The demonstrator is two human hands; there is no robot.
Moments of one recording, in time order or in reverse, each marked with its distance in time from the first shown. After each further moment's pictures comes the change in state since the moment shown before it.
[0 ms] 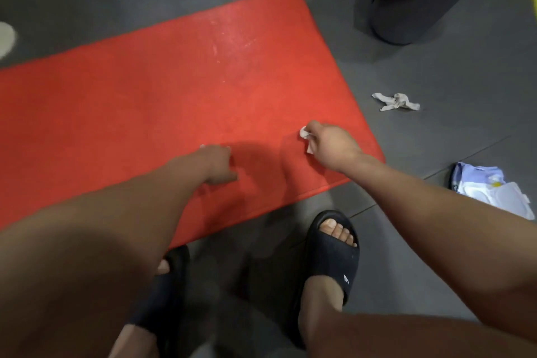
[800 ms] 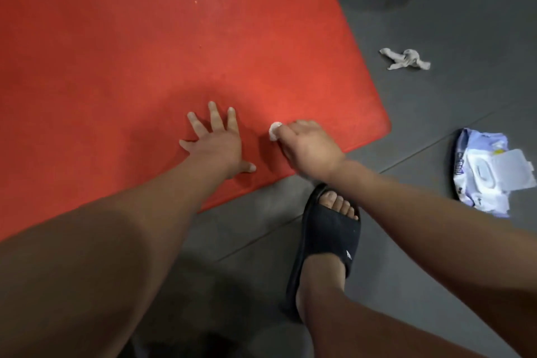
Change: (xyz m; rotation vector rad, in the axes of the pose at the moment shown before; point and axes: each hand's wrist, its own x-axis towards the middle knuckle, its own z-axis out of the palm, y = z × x) left_hand 0.020 0.041 0.054 -0.180 0.003 -0.179; right_hand -0.034 -0.018 0.079 -0.193 0.111 -0.374
